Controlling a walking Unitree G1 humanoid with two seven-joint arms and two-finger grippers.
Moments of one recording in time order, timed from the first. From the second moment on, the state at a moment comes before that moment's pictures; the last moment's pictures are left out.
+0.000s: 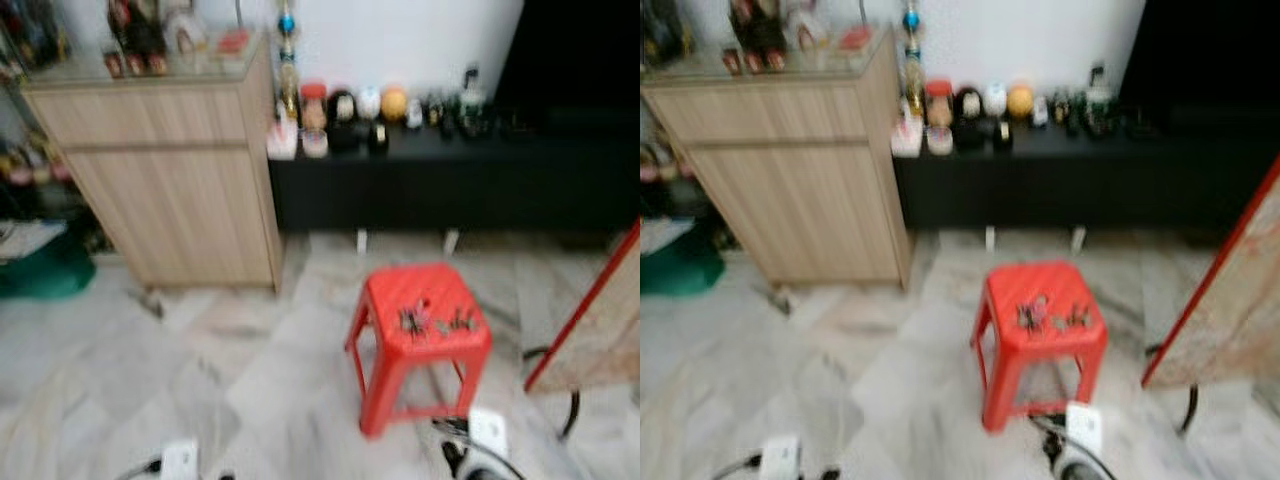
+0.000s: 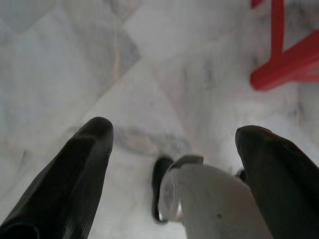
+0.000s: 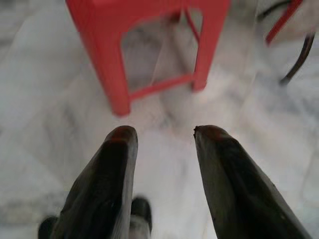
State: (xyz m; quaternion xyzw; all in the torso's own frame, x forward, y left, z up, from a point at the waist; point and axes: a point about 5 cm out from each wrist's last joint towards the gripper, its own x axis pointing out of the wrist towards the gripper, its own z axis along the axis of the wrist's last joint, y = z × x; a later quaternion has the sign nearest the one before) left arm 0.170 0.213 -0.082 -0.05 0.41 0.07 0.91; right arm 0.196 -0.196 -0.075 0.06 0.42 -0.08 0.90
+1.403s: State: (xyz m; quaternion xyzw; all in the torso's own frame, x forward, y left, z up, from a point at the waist) left arm 0.172 0.222 -0.079 -0.04 0.40 0.07 0.91; right arm 0.203 -0.183 -0.074 0.06 0.42 -0.05 0.90
